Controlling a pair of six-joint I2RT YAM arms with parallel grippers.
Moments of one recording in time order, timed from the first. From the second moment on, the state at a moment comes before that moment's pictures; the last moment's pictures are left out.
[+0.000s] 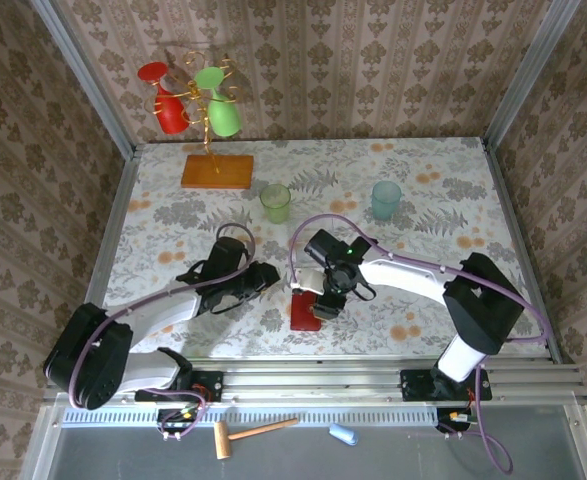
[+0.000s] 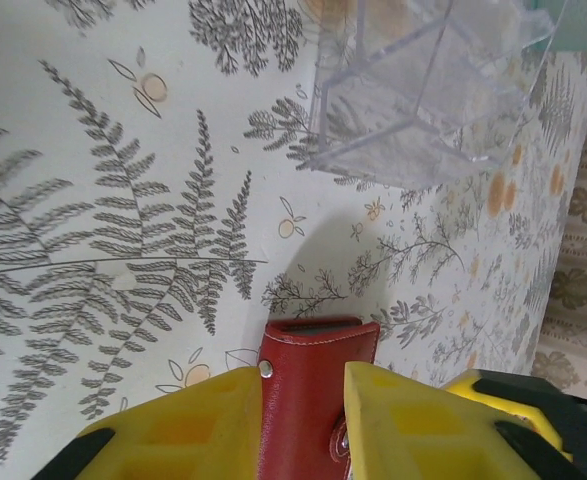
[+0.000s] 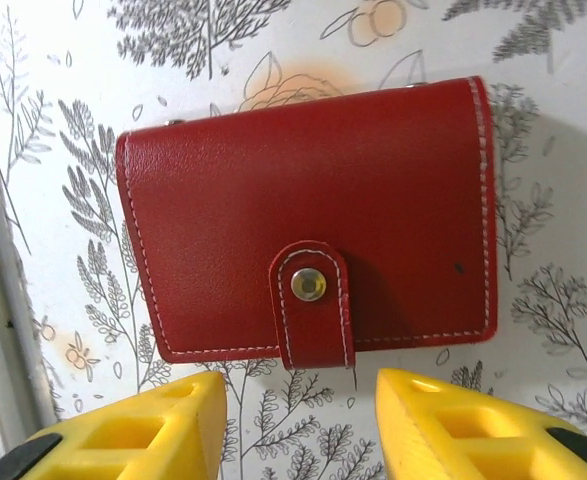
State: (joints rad) left arm -0.61 1.25 0.50 -0.02 0.38 -1.04; right arm 0.81 1.66 1.06 -0.74 -0.23 -0.53
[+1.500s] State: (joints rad) left arm -0.55 1.22 0.46 -0.04 0.40 -1.04; right arm 0.83 1.79 1.11 -0.66 -0.23 -0.65
